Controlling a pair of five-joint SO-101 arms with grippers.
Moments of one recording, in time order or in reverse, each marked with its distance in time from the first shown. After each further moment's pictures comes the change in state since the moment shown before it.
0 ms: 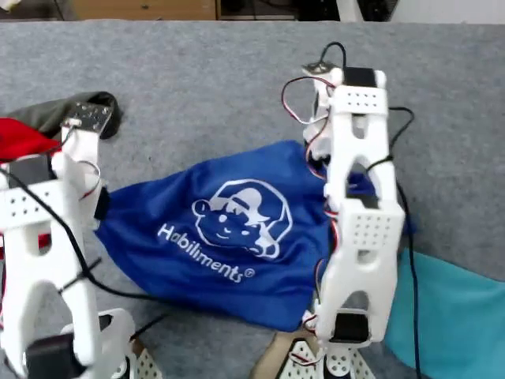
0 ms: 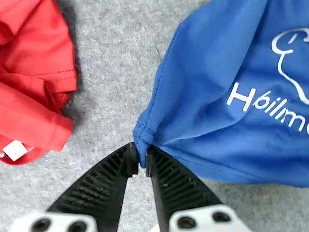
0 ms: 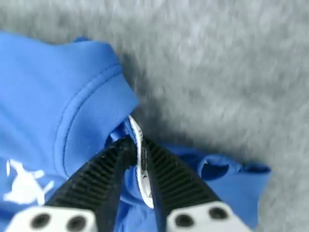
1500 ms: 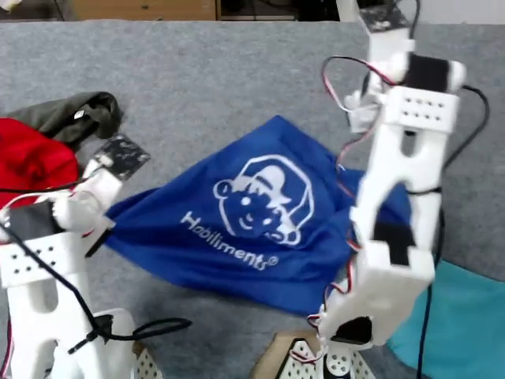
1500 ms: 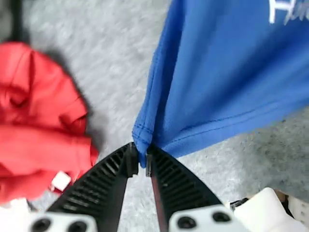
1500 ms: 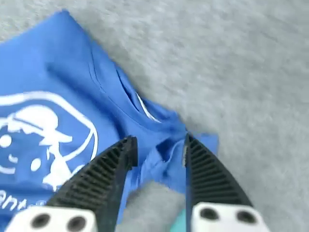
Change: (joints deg) left arm -1.1 -21.5 12.8 0.5 -26.9; right arm 4.7 -22.2 -1.1 -0.1 -1.6
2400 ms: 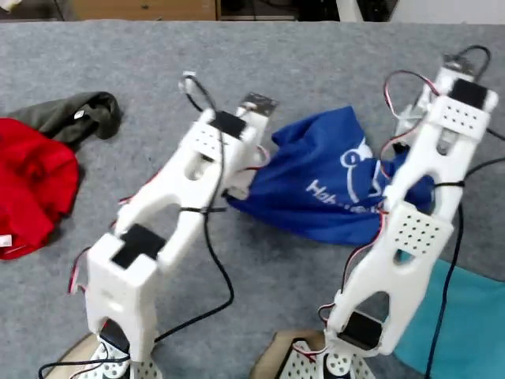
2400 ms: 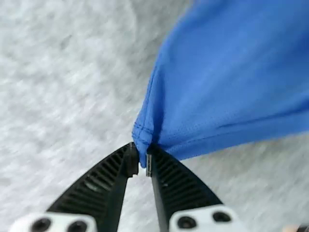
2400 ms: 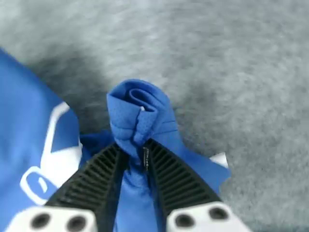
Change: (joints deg) left arm 42.3 65.6 -46.3 -3.3 51.6; right arm 16.2 30.7 -21.5 -0.4 -11.5
